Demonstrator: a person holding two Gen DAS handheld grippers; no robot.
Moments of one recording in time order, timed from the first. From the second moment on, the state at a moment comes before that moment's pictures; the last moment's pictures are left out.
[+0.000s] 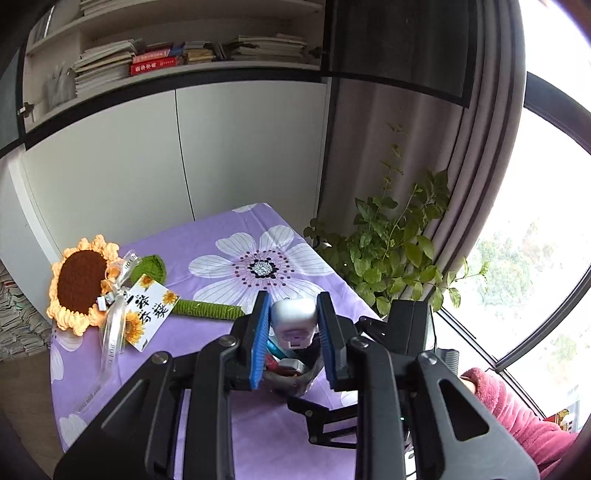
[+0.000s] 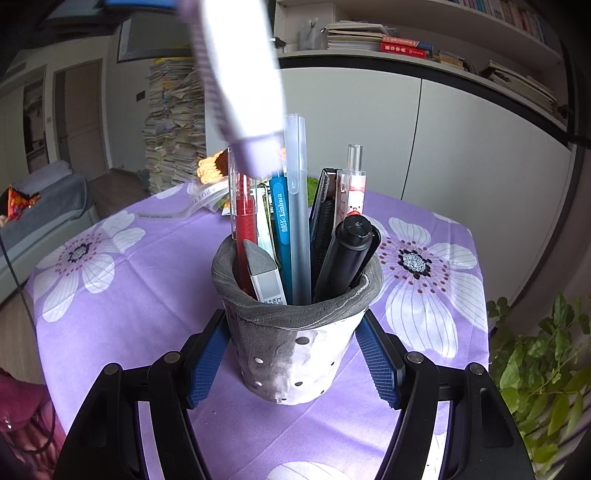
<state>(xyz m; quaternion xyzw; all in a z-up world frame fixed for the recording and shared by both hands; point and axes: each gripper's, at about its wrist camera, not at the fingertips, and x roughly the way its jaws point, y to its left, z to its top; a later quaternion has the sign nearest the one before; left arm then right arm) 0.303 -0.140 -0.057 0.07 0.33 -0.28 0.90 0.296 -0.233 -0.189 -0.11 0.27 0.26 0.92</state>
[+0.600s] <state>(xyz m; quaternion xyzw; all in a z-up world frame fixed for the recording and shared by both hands) 0.324 -0.151 -0.088 0.07 0.38 -0.28 0.88 0.295 -0.232 -0.189 -0.12 0.27 0.26 0.92</state>
